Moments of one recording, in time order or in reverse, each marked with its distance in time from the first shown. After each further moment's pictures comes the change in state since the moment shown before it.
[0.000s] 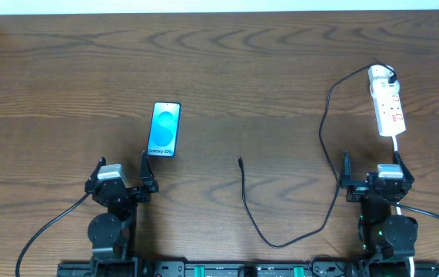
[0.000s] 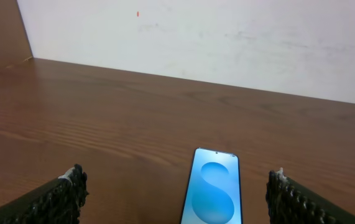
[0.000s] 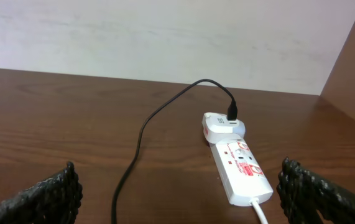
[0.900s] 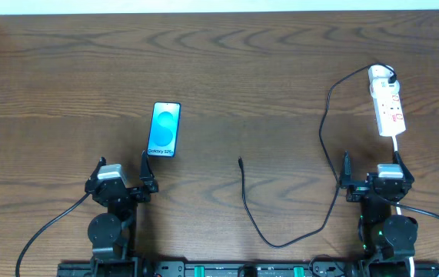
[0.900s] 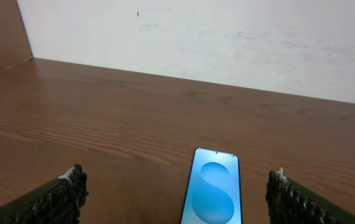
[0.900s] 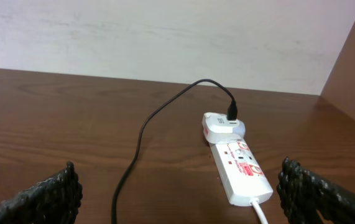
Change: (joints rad) left arm 0.000 0.000 0.000 0.000 0.000 0.000; right arm 0.000 0.000 0.000 0.000 0.000 0.000
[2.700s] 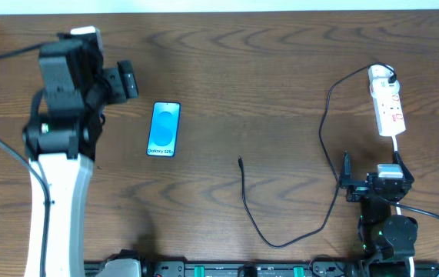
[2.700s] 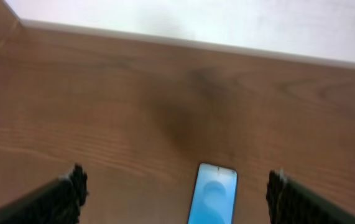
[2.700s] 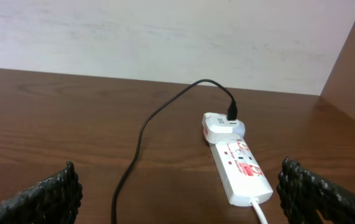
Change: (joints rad) left arm -0.001 1.304 1.370 -0.630 -0.020 0.032; right arm 0.000 0.000 0.000 0.001 0.000 0.000
